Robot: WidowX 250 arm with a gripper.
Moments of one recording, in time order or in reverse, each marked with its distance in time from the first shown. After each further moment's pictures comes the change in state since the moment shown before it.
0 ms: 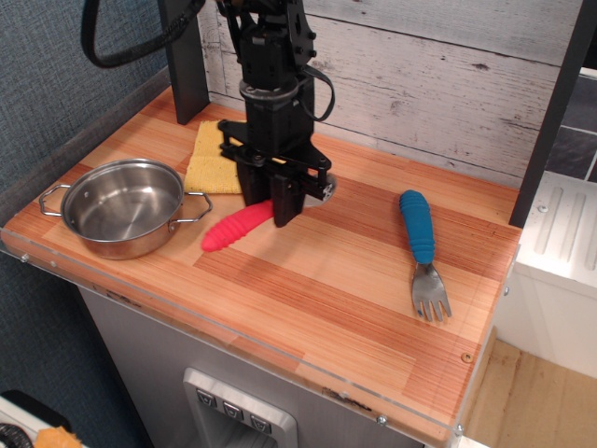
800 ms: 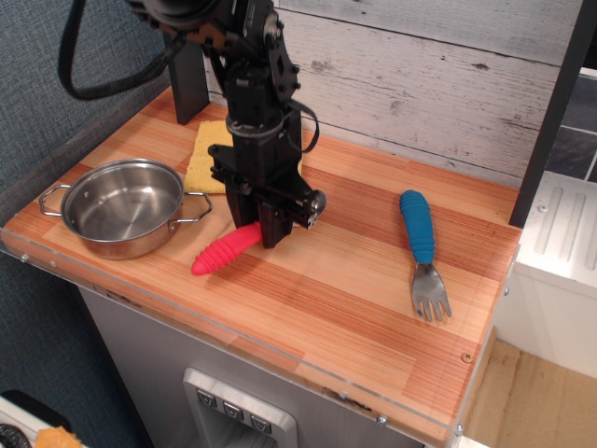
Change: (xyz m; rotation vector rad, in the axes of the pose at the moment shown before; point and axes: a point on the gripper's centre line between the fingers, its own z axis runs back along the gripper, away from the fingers) arm -0.009 0.005 -0.020 0.025 -0.058 0.001
